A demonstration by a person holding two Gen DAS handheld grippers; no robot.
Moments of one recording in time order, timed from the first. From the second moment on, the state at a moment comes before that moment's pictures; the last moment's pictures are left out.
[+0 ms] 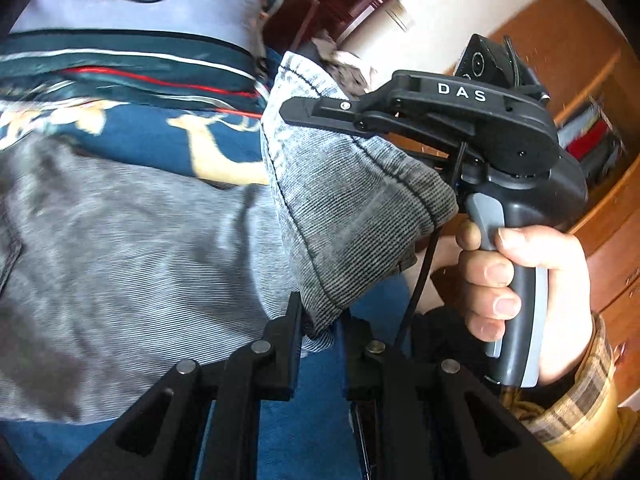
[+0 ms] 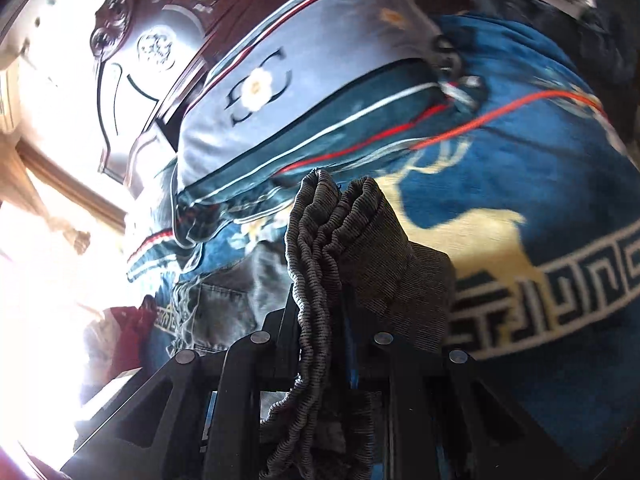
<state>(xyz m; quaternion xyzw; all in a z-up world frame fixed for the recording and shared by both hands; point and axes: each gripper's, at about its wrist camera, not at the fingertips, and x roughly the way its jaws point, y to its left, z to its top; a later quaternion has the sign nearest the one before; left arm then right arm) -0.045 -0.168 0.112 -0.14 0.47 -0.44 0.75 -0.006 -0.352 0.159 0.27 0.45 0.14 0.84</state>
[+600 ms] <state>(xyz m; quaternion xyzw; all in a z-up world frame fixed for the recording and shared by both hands) -0.038 -0.042 0.046 -0.22 0.53 -0.33 0.75 0.063 -0.182 0.069 0.16 0.58 0.17 0.78</state>
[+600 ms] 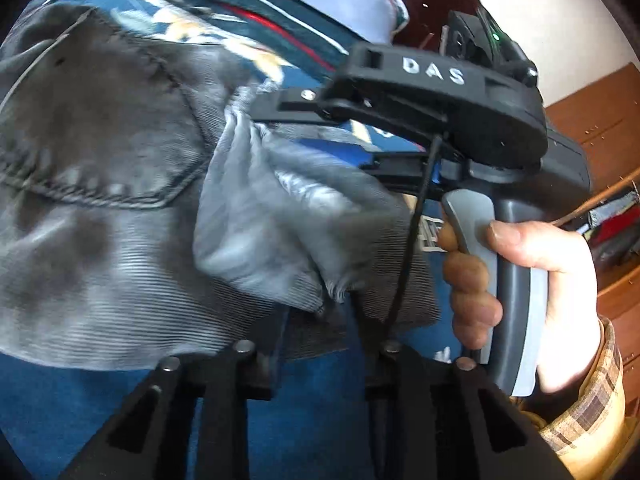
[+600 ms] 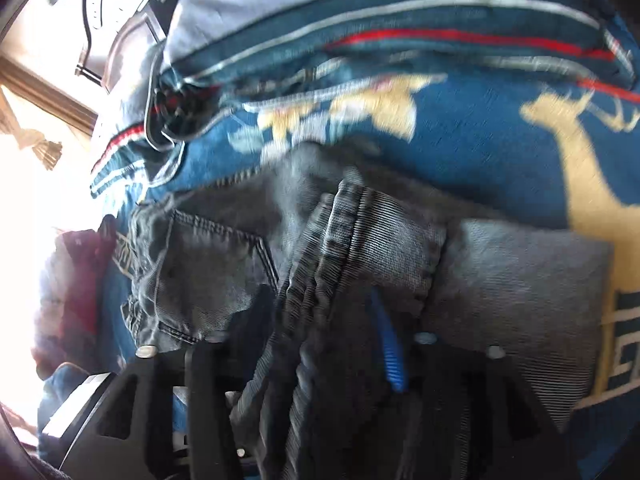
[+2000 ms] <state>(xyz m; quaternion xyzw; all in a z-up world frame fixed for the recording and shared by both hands) -0.040 -0.040 0.072 -0.09 0.51 -0.23 0.82 -0.060 -0.282 0.077 0.15 0.51 0.02 0.85</state>
